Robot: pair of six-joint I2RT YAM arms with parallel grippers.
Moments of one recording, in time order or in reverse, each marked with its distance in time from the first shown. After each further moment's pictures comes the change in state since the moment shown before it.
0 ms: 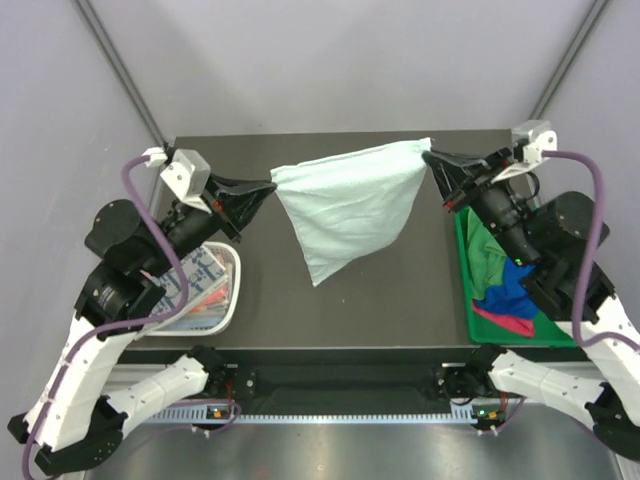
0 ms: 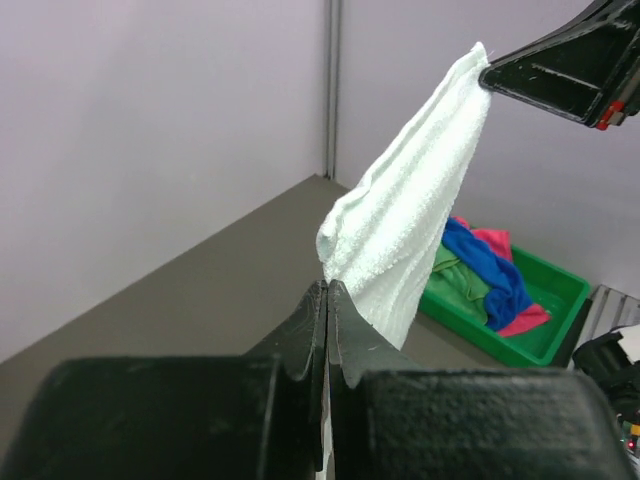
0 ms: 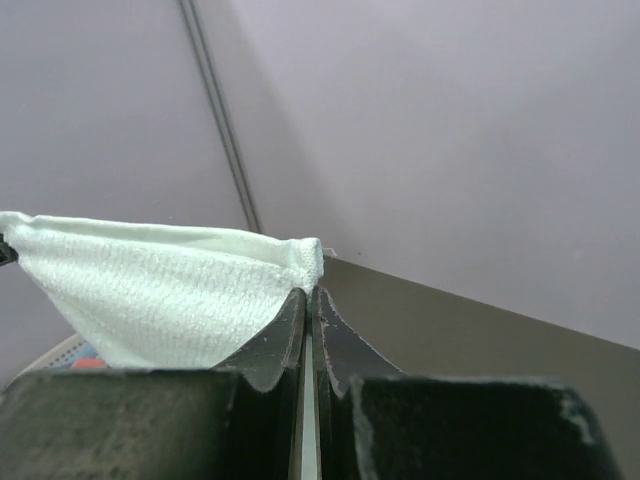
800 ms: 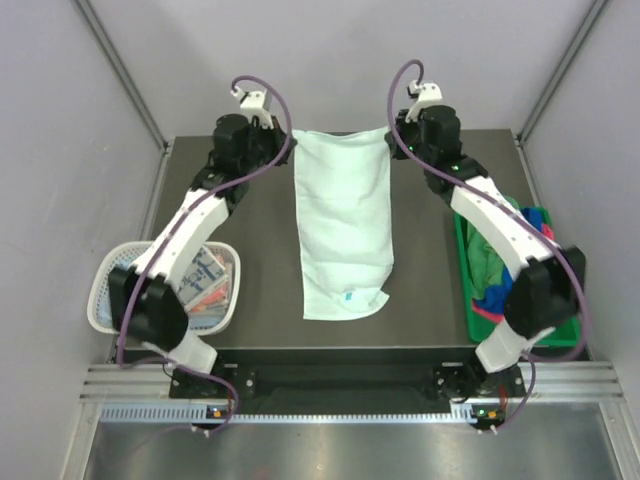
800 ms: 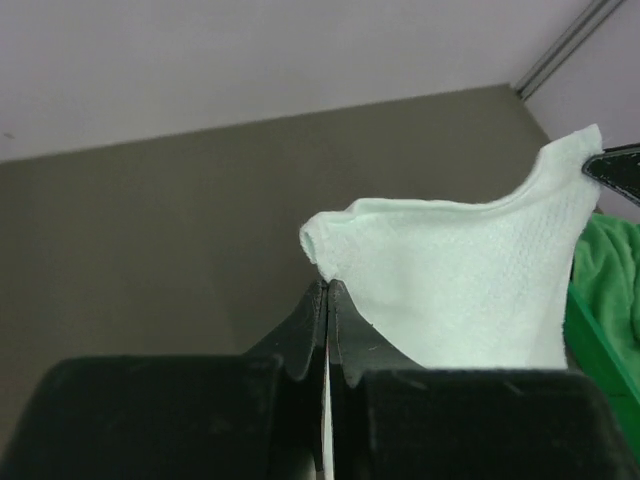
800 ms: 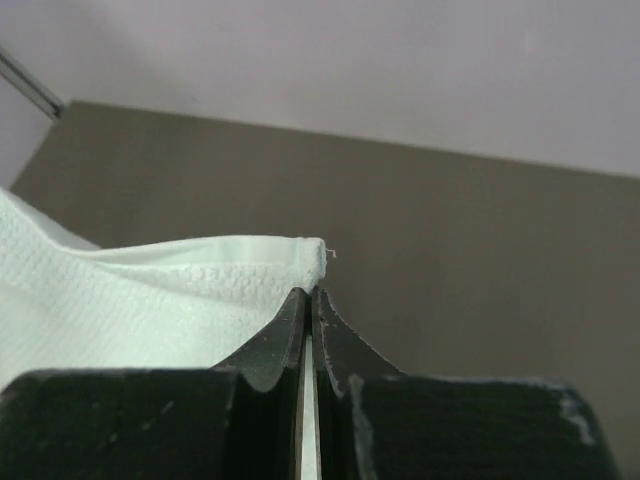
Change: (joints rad) left arm 0.290 0.616 0.023 0.270 -0.058 -0.180; right arm -0.332 0.666 0.168 0.037 -0.114 0.069
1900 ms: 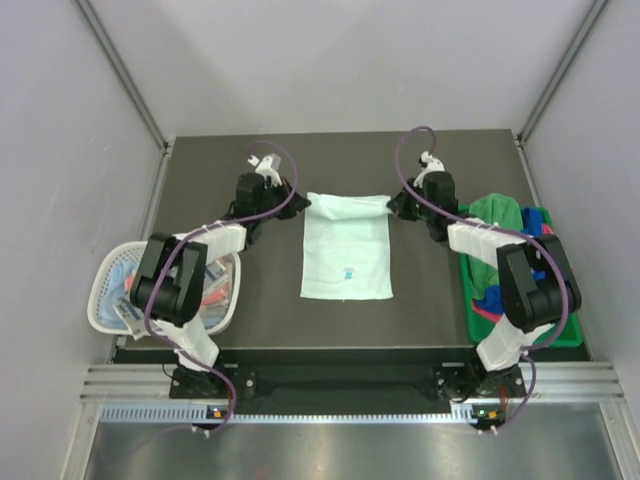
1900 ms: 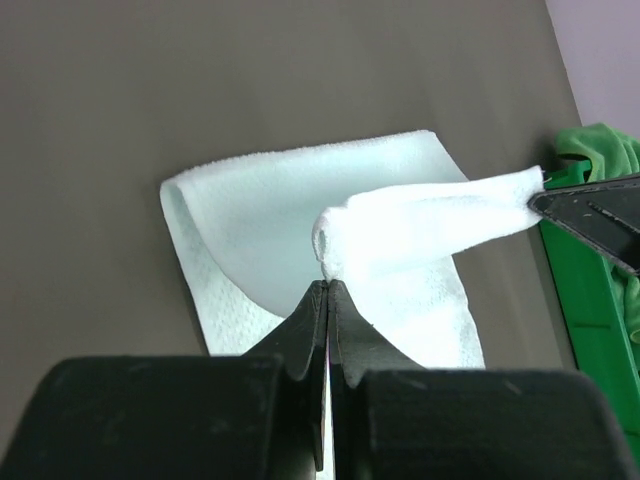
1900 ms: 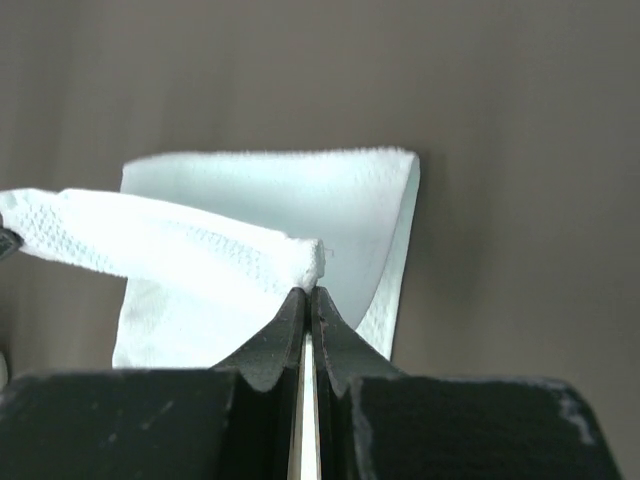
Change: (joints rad) left arm 0.061 0.300 -0.447 0.525 0.213 -0.298; right arm -0.126 0.151 -0.533 0.386 -0.205 0.306
